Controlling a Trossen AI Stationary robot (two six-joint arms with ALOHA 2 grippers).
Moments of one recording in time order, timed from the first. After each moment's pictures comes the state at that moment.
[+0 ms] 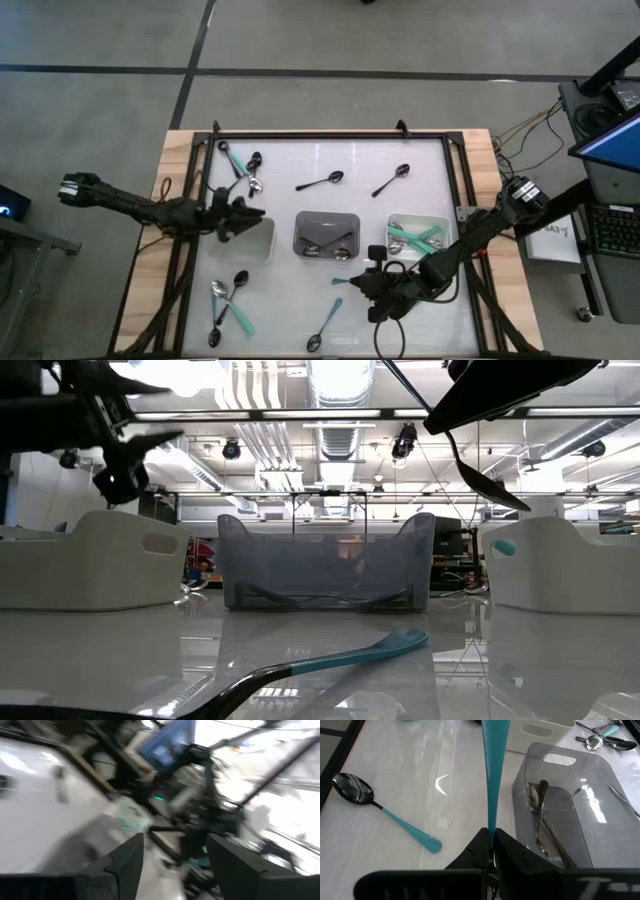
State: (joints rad) left arm -0.20 0.57 0.02 0.68 -0.23 -0.80; right arm 0.63 1.65 1.08 -0.26 0.58 0.34
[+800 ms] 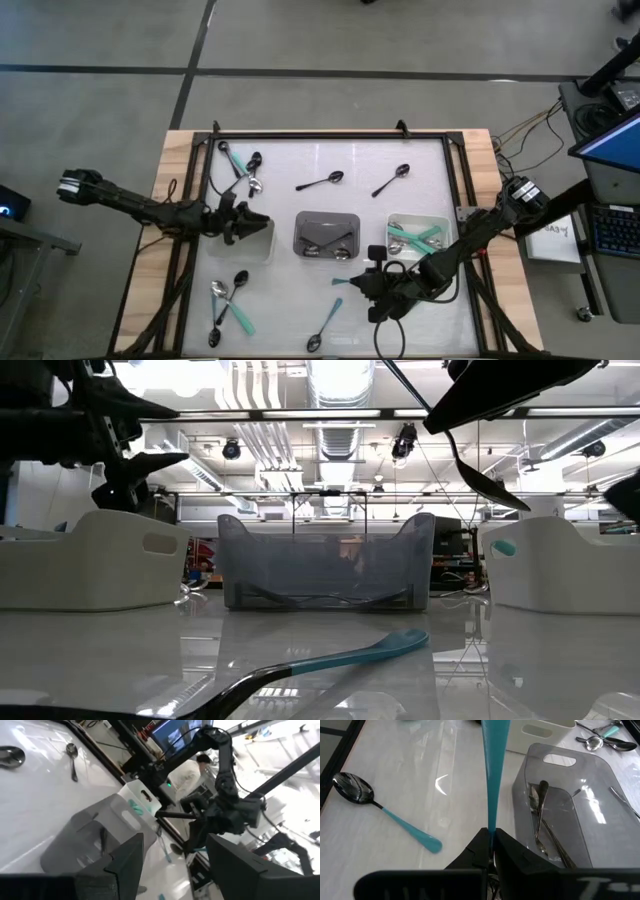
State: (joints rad) left arm -0.20 0.70 0.02 0.71 -0.22 -0.86; right arm 0.63 1.65 1.08 -0.25 0.58 0.34
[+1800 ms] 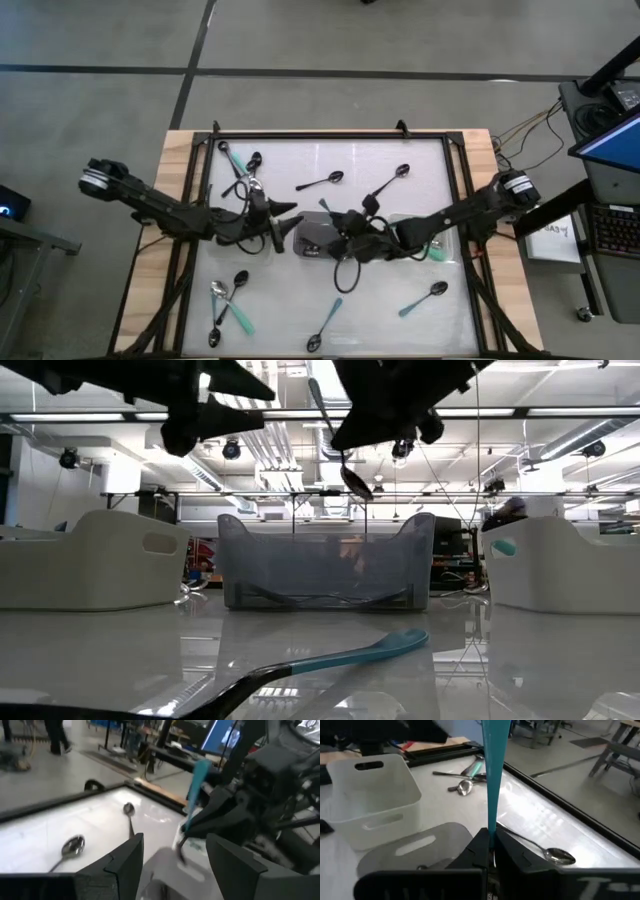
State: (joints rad) left arm -0.32 1.25 0.55 0.57 -0.71 -0.42; right arm 0.31 1.67 1.09 0.01 0.88 0.37
